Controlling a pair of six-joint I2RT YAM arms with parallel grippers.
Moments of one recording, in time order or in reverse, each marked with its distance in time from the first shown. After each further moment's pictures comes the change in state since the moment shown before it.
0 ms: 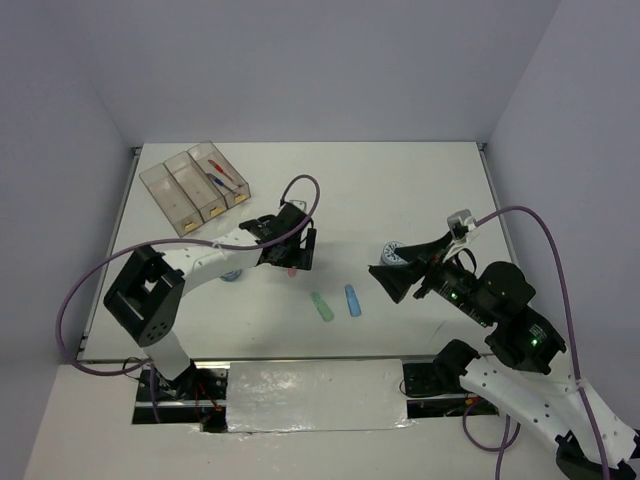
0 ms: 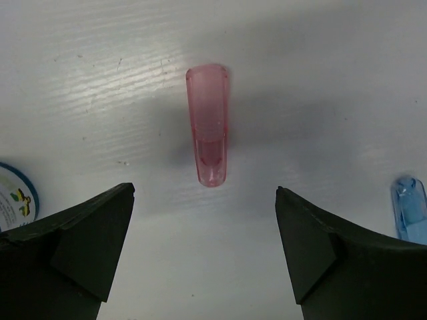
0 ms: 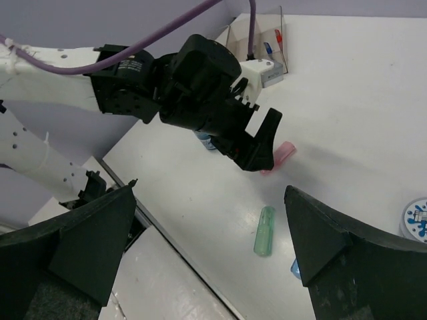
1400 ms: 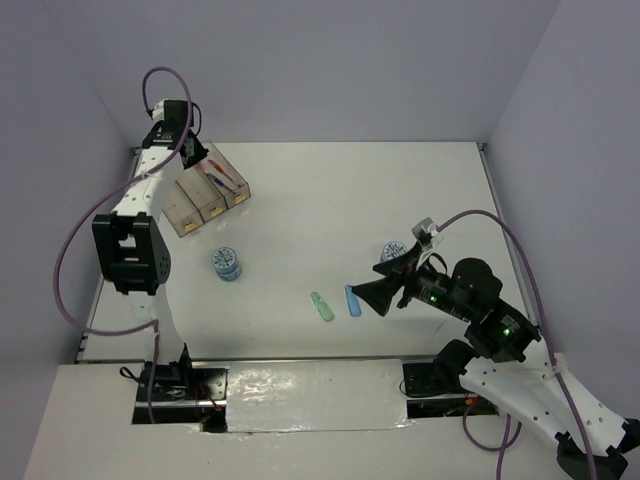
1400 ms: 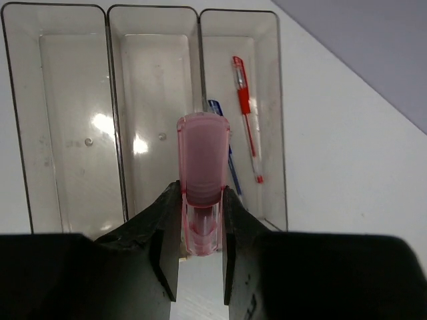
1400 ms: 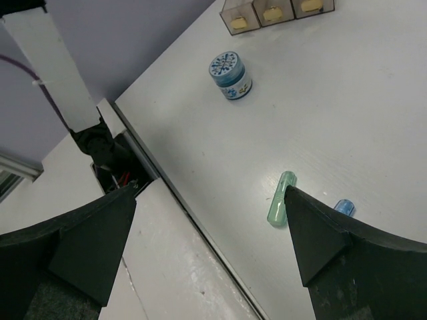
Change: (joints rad) left arm 0.695 0.285 0.696 -0.100 -0.060 -0.074; right arm 0.000 0.019 -0.150 0.066 -0.177 -0.013
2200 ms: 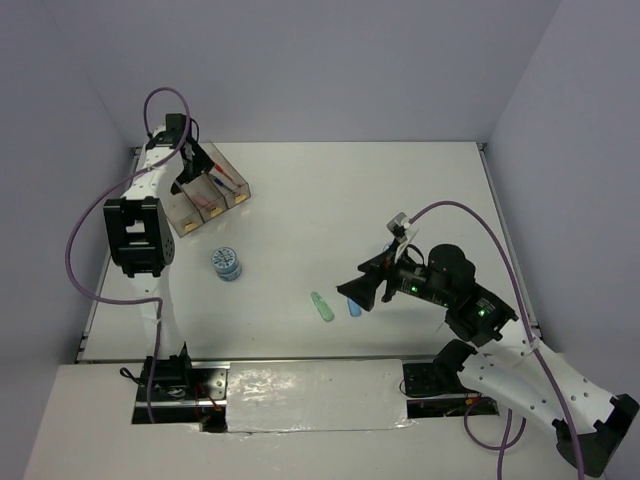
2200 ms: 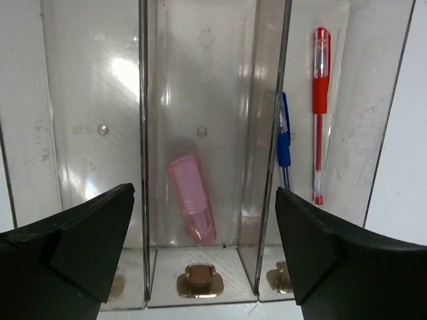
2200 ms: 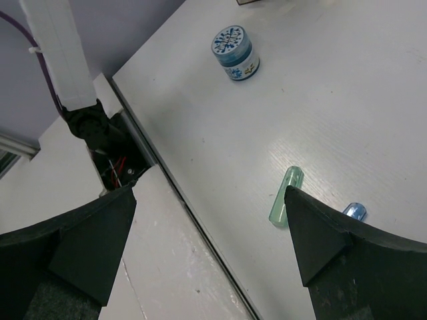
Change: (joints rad) left arm 0.084 0.241 0.103 -0.083 0.023 -0.055; right arm 0.000 0.159 -0.027 0.113 -0.081 -0.024
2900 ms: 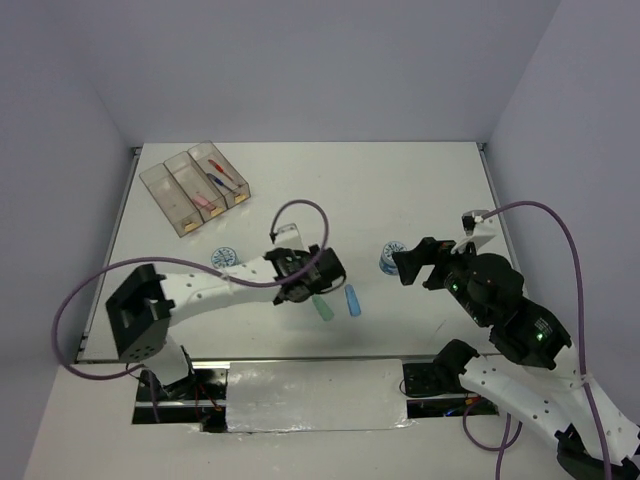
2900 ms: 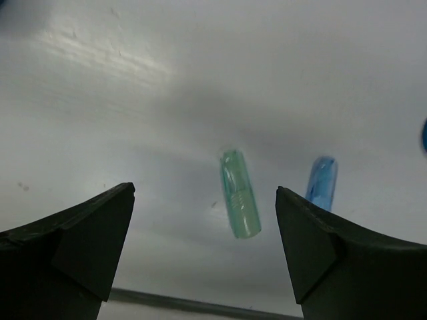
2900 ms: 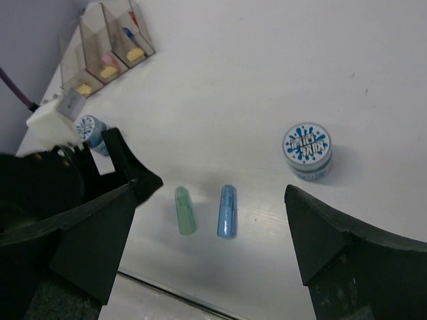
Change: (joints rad) left arm -1.091 -0.615 -0.731 -0.162 -0.322 -0.711; right arm 0.000 -0.137 0.259 -0.451 0.652 0.088
